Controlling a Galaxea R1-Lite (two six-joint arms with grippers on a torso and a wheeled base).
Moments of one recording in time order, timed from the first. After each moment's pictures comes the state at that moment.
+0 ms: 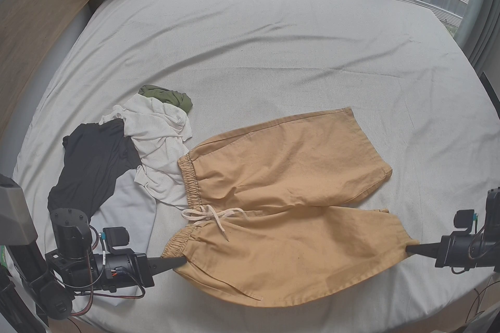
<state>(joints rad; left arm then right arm) -0.29 1.90 -0.02 -1.42 -0.61 -0.55 -0.01 1.35 -0.17 -0.53 0.59 0.31</state>
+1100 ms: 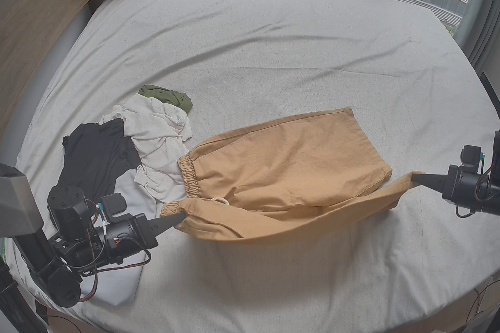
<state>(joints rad) -0.29 1.93 -0.17 -1.55 -0.49 -0.68 -0.02 1.43 -0.49 -0.53 0.58 0.38</state>
